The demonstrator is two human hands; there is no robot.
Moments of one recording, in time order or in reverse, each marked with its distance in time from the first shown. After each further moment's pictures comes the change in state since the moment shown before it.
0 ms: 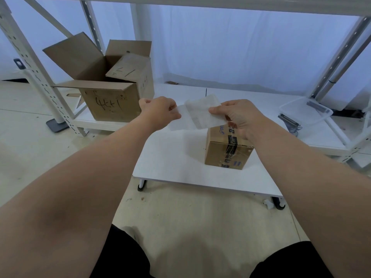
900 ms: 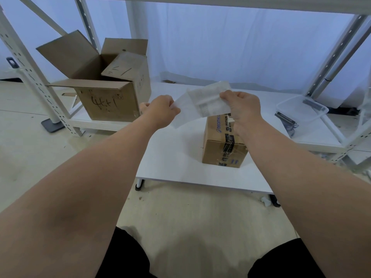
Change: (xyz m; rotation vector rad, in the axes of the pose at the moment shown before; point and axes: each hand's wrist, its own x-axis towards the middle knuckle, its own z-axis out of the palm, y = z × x) left_hand -0.007 0.021 -0.002 -0.159 -0.054 -0.225; right_hand 0.005 0.002 0.004 0.186 0.290 -0.140
